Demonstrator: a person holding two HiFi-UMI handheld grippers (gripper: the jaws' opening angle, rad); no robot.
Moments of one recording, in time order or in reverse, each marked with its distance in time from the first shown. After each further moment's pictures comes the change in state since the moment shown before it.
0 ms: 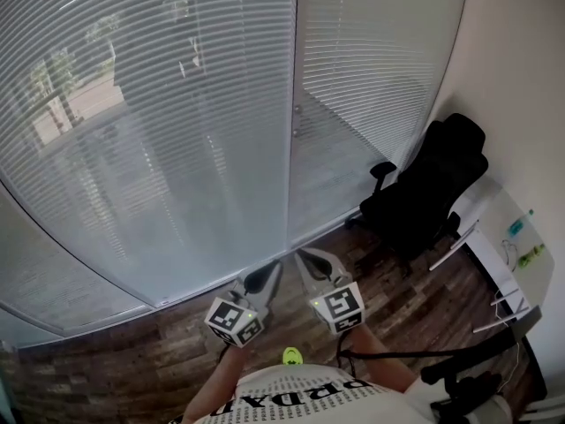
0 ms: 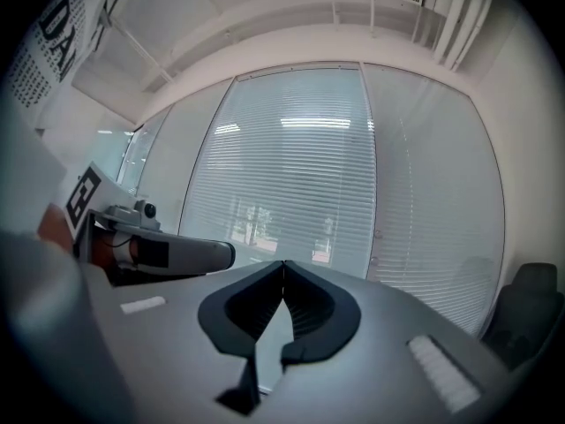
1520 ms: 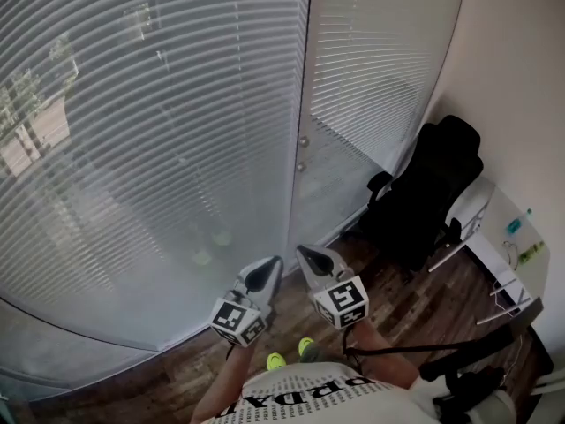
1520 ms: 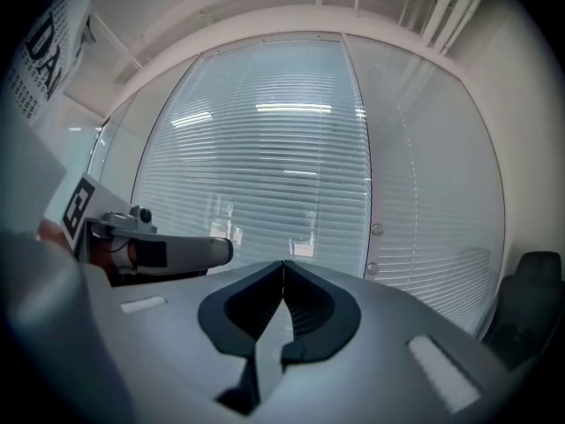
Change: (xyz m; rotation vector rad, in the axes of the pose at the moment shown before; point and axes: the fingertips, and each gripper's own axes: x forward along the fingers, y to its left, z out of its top) left arm 0.112 0.191 0.035 -0.023 -0.017 -0.104; right arm 0.195 -0.102 0.003 0.068 0.037 -0.118
